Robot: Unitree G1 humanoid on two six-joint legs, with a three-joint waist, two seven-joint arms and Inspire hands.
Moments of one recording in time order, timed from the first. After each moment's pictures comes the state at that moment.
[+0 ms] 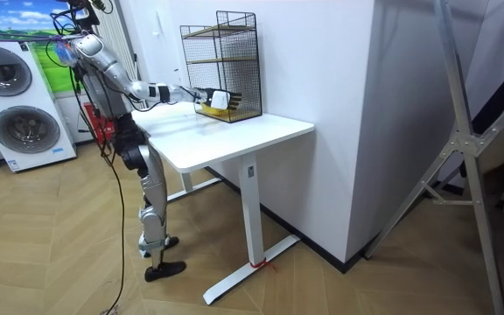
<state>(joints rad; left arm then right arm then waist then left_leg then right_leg) -0.41 0.12 -0.12 0.52 -0.49 0.19 0.23 -0.49 -0.16 0.21 0.62 0.55 0.13 -0.04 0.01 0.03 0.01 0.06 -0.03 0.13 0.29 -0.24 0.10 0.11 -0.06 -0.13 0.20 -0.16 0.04</state>
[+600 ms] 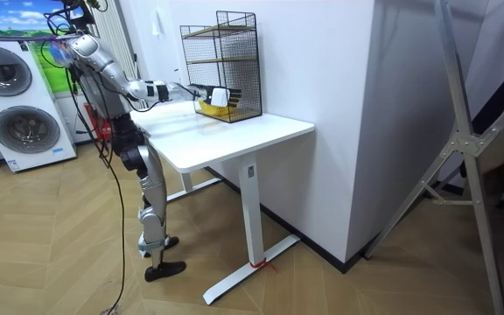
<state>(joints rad) -0.41 0.18 -0.12 0.51 -0.49 0.20 0.24 -0.49 -0.20 0.22 0.61 0.54 0.13 -0.01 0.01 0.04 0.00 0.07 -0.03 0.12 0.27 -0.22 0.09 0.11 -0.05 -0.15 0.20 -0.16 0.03</state>
